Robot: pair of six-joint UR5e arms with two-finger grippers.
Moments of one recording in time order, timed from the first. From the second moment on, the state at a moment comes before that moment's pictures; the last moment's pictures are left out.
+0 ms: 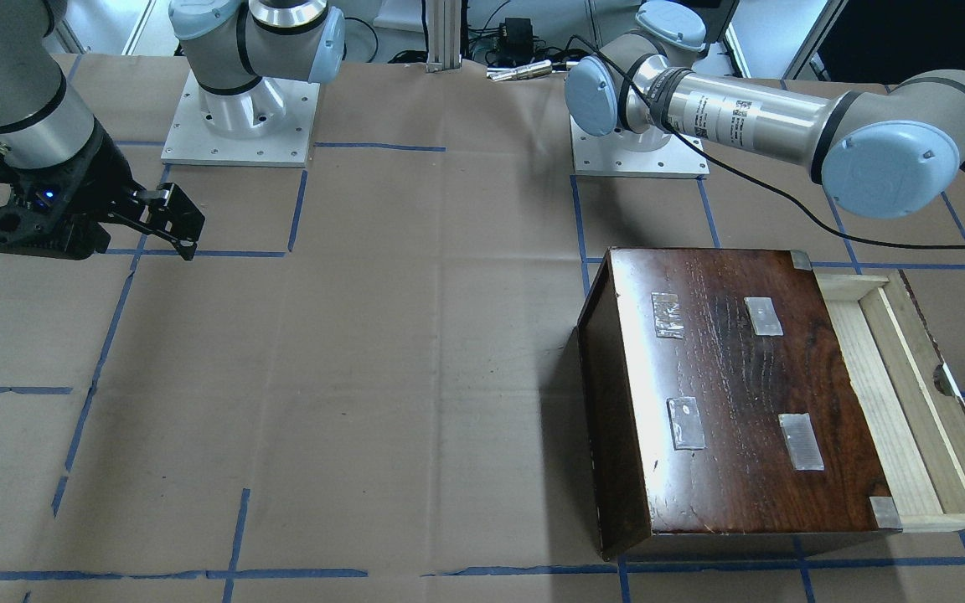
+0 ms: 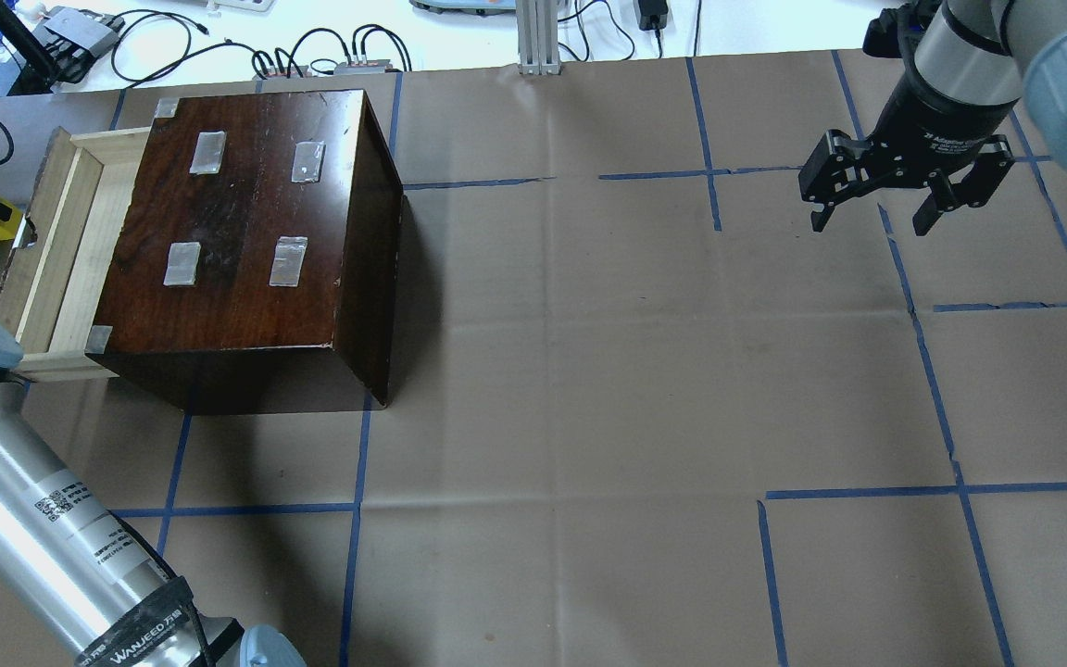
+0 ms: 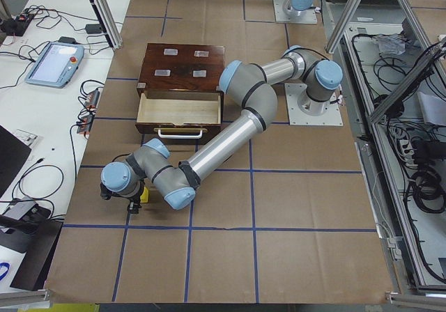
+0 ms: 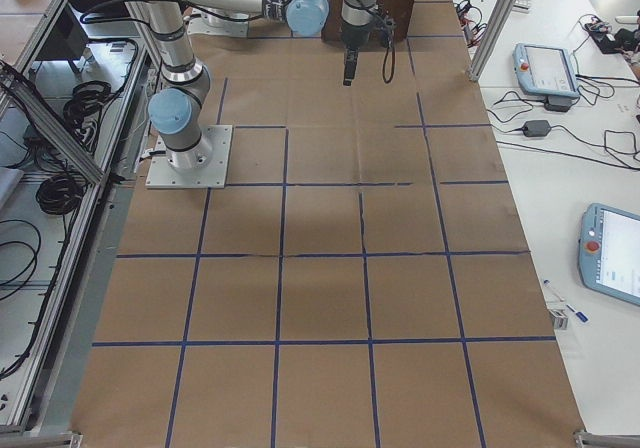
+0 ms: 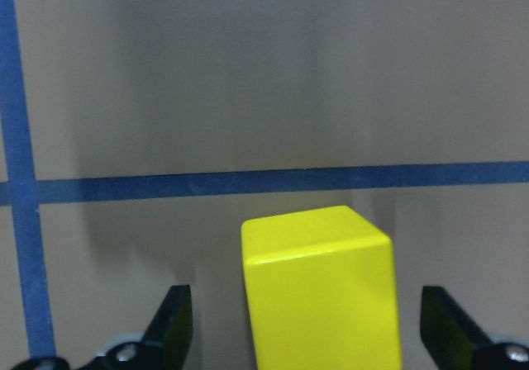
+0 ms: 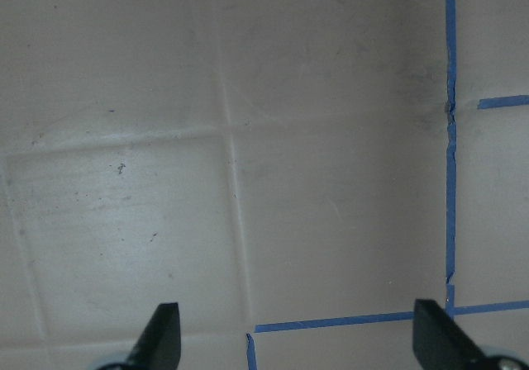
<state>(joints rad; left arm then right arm) -0.82 -2.76 -0.45 -1.54 1.46 0.78 1.45 -1.53 1.63 -1.62 -1.56 -0.03</state>
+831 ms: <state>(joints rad) -0.82 -2.68 -0.46 -1.59 1.46 0.79 1.45 -1.53 1.63 -1.62 -1.56 -0.03</state>
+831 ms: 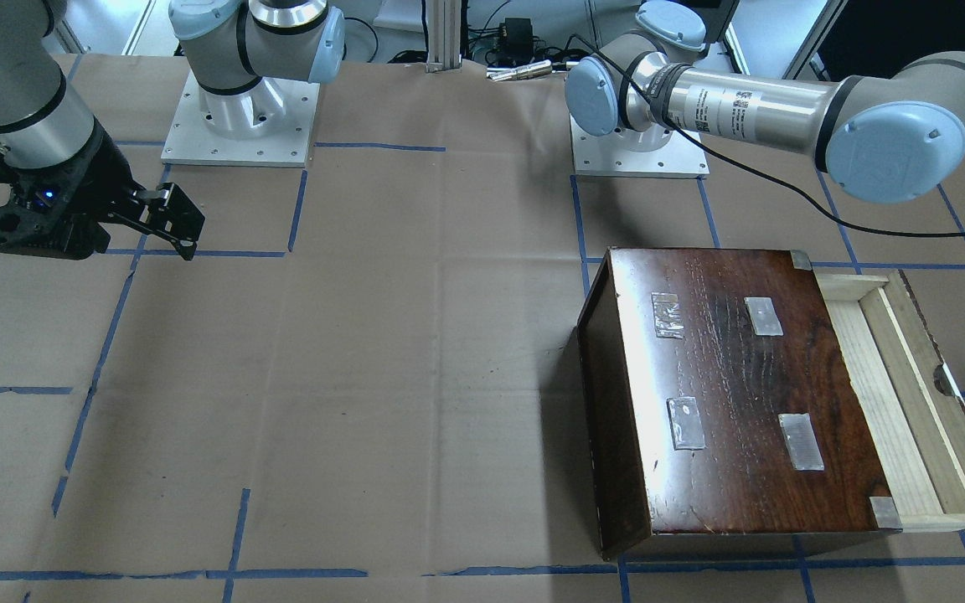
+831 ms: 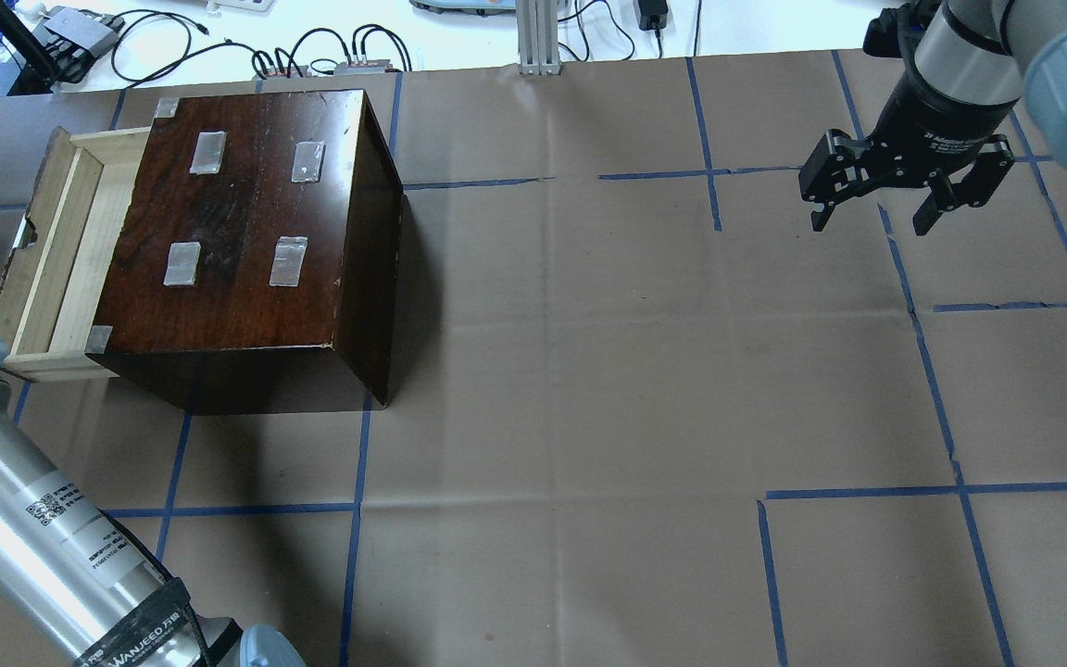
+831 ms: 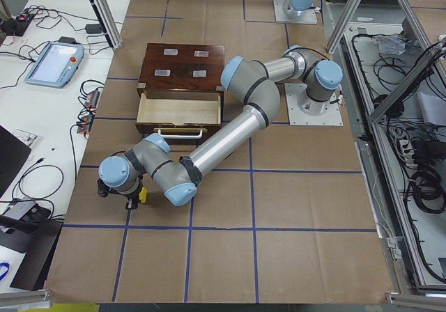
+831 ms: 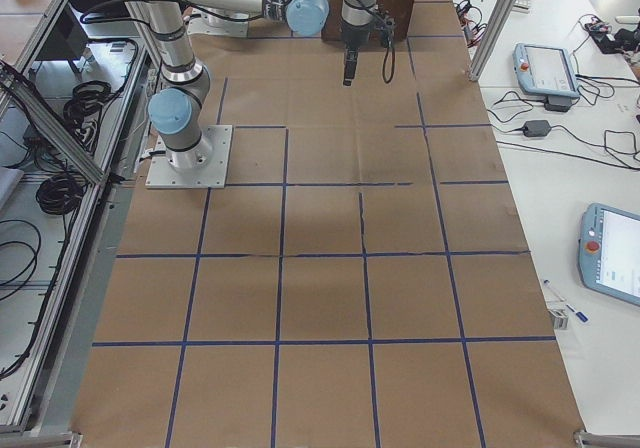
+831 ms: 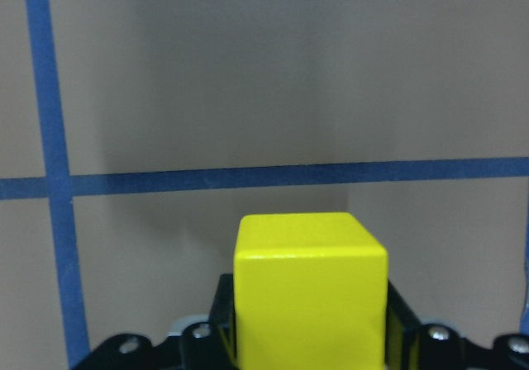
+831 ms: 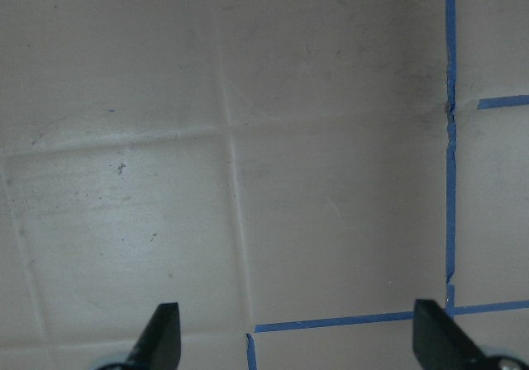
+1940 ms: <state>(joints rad) -0.79 -2.40 -0.56 -1.99 1.46 0.77 1.45 -1.53 1.63 -1.62 -1.56 -0.03</state>
